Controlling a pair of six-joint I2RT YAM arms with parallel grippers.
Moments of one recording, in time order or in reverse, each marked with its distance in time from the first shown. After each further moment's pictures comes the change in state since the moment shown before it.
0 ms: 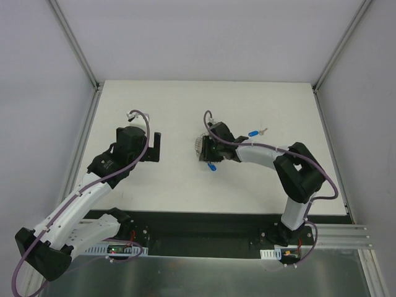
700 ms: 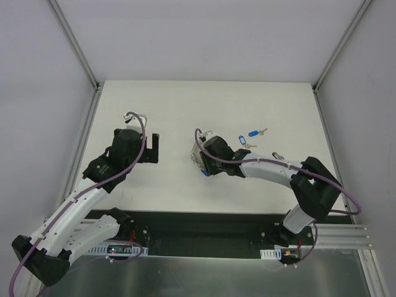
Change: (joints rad) left arm 0.000 -0.069 -0.017 0.006 0.027 0.000; right arm 0.219 -0.220 -0.130 -0.081 0.214 -0.249
